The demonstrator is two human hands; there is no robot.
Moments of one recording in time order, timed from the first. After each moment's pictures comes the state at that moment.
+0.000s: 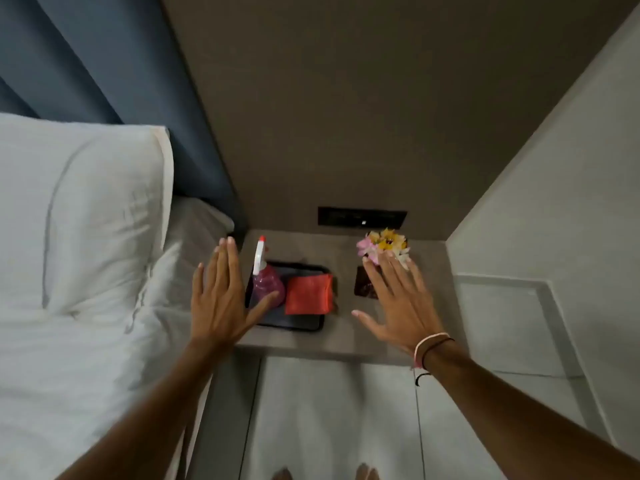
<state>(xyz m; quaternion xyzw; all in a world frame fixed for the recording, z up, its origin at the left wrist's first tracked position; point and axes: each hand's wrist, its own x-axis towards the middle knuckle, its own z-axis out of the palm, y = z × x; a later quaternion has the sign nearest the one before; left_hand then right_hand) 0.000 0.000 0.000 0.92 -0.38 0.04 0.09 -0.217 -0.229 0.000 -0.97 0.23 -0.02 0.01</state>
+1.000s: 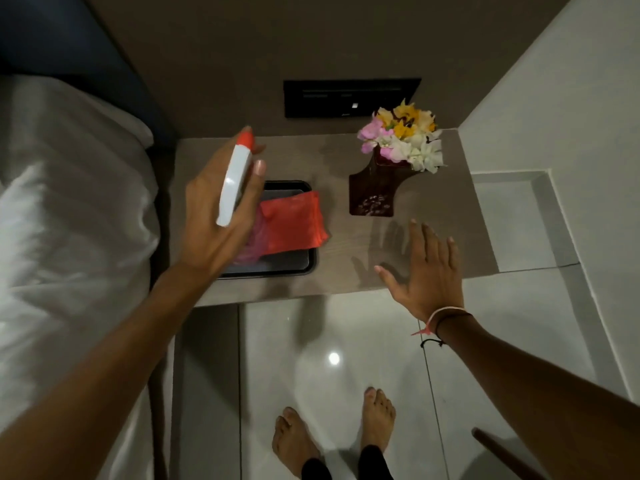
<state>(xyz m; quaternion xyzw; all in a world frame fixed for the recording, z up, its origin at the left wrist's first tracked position) 0.041 -0.080 -0.110 0.77 -0.40 -0.11 0.49 -0.241 -0.221 -0.213 -0.89 0.46 0.03 0.04</state>
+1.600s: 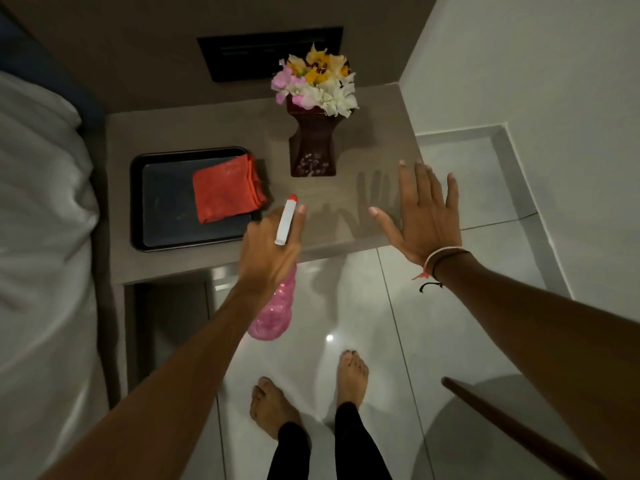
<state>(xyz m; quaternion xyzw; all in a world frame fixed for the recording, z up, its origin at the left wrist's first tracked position) -0.134 -0.104 -0.173 0.81 -0.35 -0.26 0.39 -0.328 -0.265 -0.183 -0.89 0.45 0.04 -0.04</state>
